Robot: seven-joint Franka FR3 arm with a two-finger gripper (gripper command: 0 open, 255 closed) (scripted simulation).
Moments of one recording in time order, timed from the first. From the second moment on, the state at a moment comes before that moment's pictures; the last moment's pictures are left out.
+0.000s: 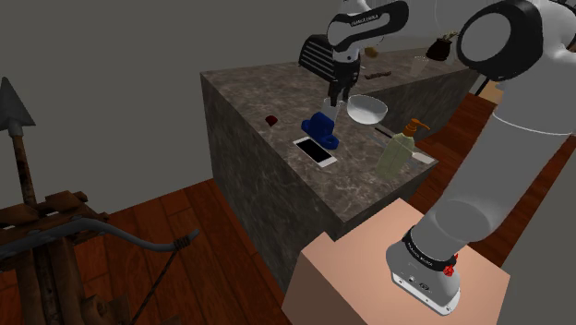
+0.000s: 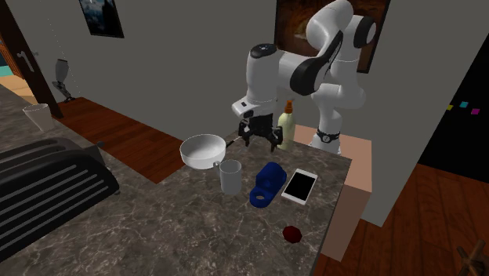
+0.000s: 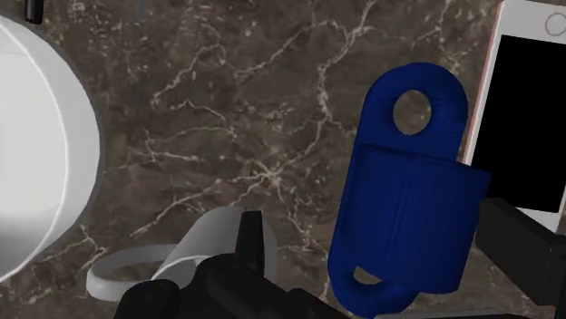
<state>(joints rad) -0.04 0.16 -0.27 -1.84 -0.06 1.87 -0.42</state>
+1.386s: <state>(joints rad) -0.11 0.50 -0.27 -1.57 0.03 1.92 -0.50</state>
